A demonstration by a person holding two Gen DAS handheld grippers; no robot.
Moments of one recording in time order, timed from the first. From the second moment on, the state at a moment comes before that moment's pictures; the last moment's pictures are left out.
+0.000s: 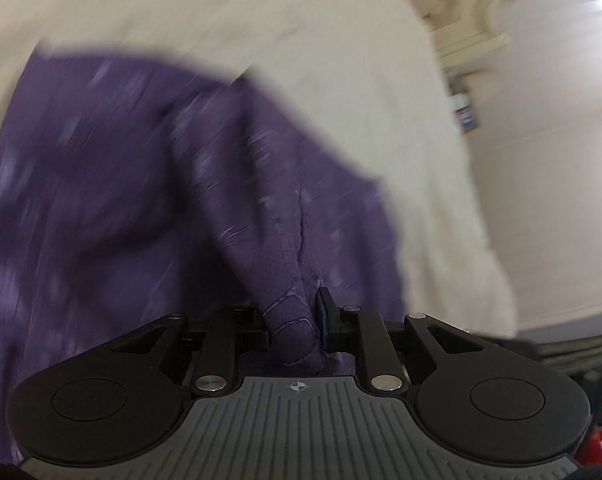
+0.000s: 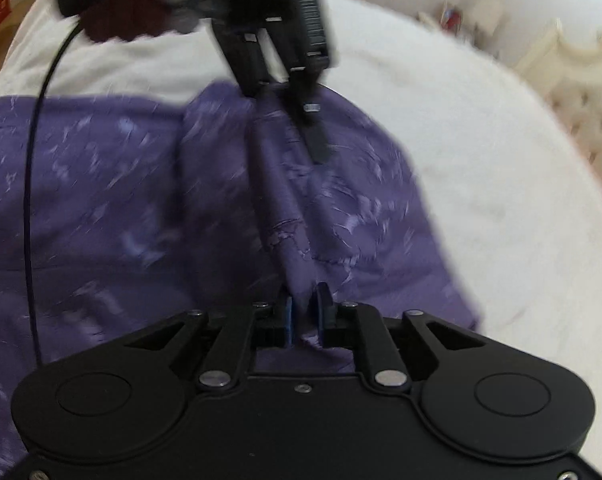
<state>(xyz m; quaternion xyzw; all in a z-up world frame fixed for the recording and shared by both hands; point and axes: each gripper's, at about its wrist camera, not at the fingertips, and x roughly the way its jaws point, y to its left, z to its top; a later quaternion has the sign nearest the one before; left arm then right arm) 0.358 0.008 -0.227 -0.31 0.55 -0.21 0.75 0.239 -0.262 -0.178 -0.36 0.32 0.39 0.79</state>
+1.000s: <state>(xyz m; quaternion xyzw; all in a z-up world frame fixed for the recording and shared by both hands) 0.396 0.016 -0.211 -0.19 0.49 -0.19 0.83 0.316 -0.331 -0.200 0.19 0.43 0.13 0.87</state>
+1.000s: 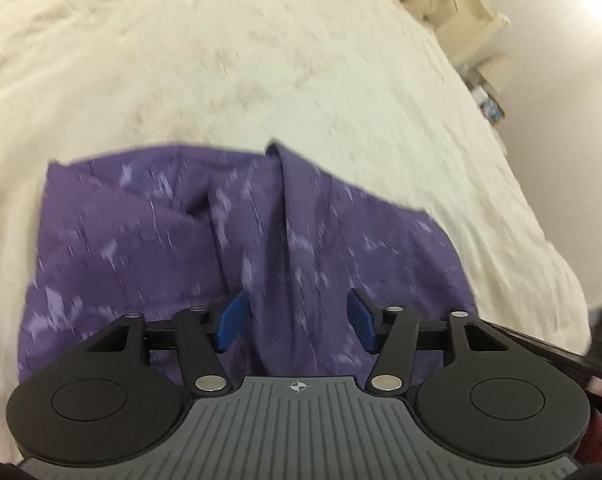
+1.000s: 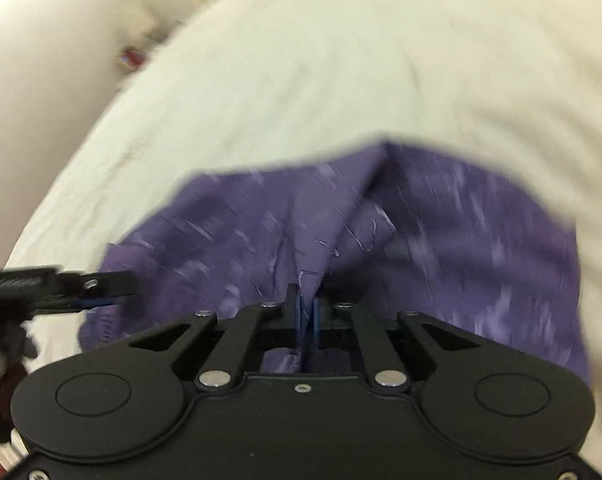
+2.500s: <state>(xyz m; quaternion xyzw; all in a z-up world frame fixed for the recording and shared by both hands) 0.261 0.014 -0.170 -0.04 0.48 -0.17 0.86 0.177 -0.302 -0.180 0.15 0.45 0.03 0.88</state>
